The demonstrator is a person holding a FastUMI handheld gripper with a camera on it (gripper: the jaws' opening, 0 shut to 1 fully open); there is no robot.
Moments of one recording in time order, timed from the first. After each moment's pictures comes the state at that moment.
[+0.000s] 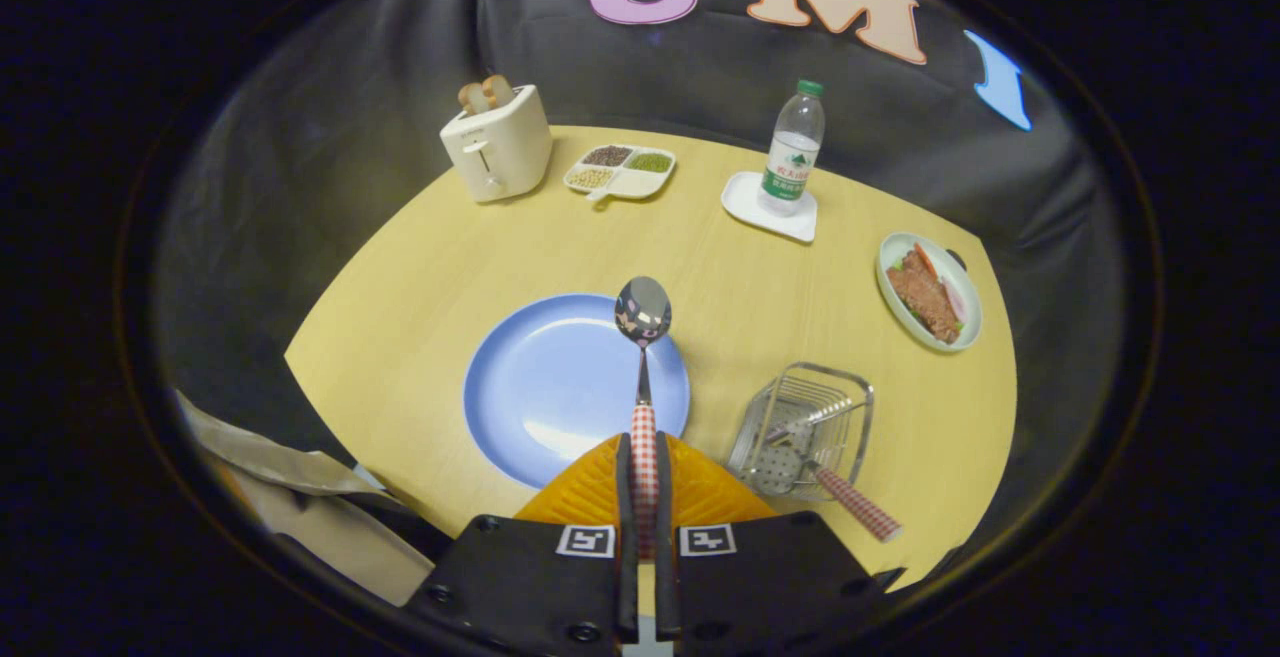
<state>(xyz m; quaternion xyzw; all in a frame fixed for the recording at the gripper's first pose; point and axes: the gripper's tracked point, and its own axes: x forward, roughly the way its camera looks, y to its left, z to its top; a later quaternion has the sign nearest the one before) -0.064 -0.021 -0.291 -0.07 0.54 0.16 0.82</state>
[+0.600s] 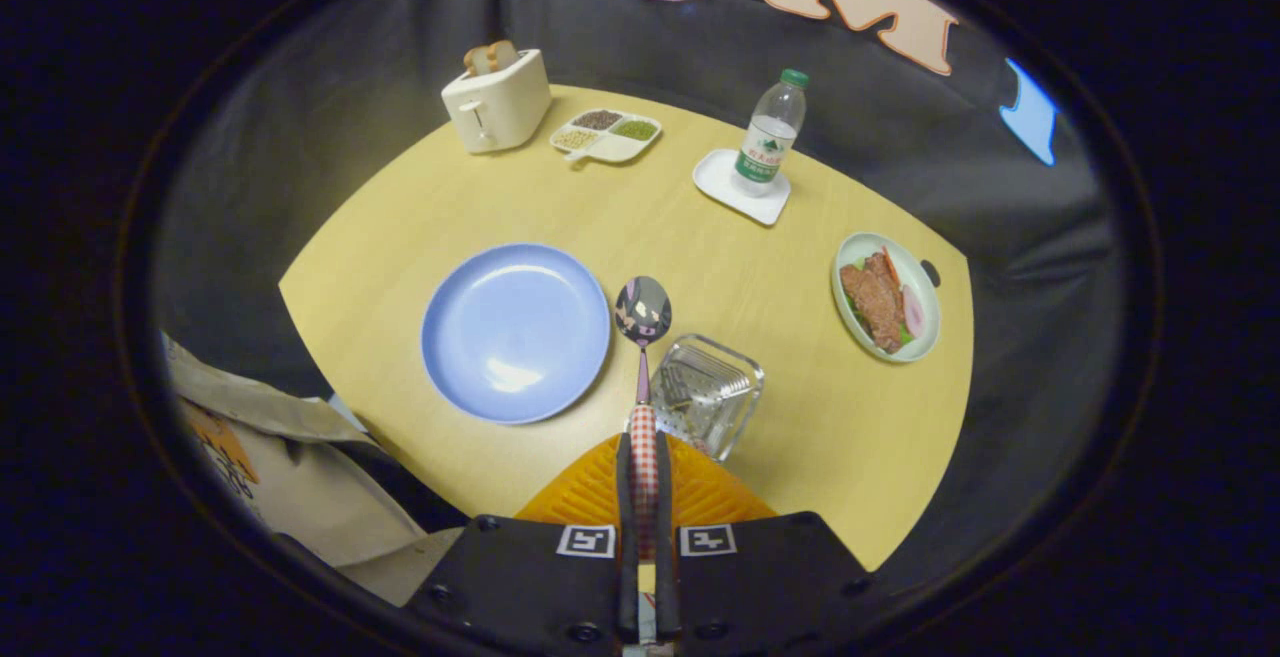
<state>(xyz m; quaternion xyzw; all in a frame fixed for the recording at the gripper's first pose) -0.066 -0.103 -0.271 -0.16 0.59 0.19 0.77</state>
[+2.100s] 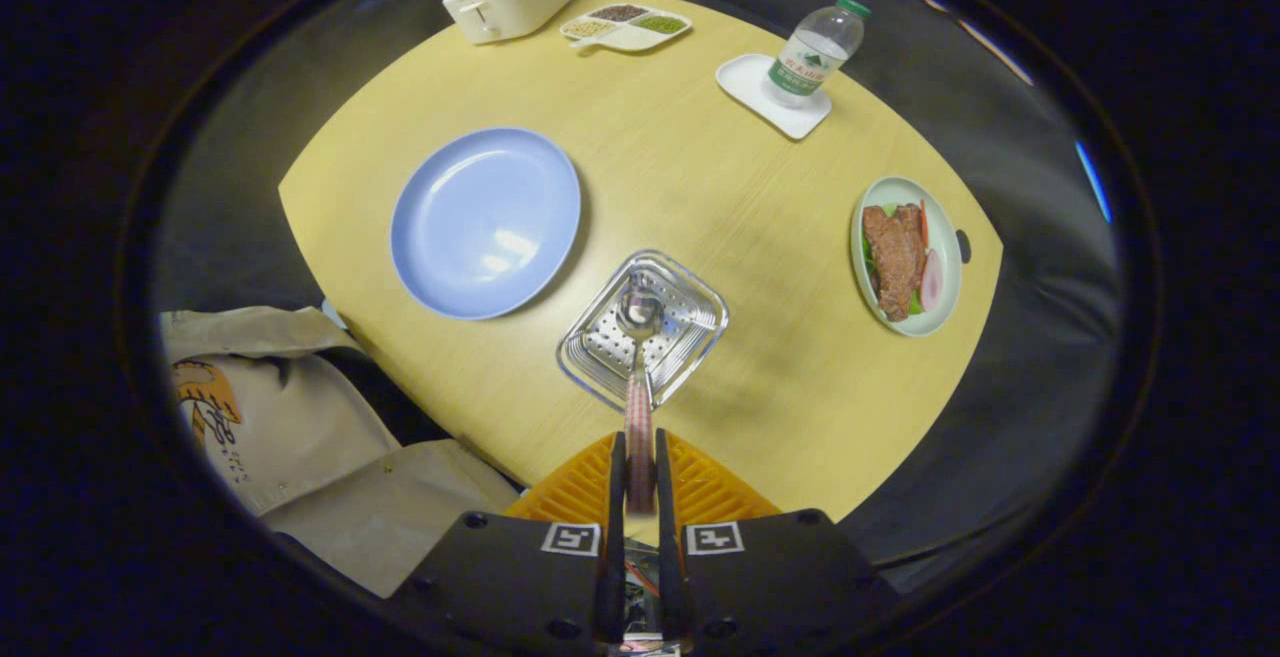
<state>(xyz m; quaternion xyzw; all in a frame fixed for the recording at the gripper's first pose) -0.060 -0.139 -0.275 -0.22 0.71 0.22 0.63</state>
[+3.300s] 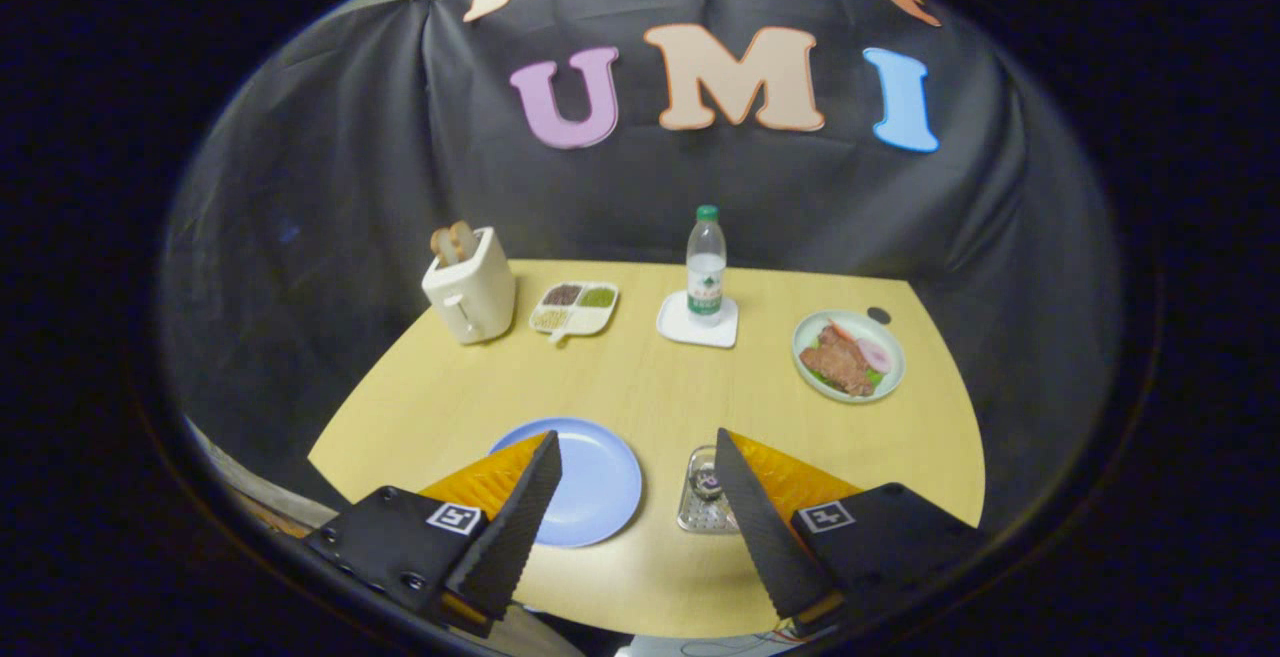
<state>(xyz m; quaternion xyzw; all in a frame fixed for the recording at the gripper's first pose) -0.022 -0.051 -0.169 0.02 0.37 0.05 0.93</state>
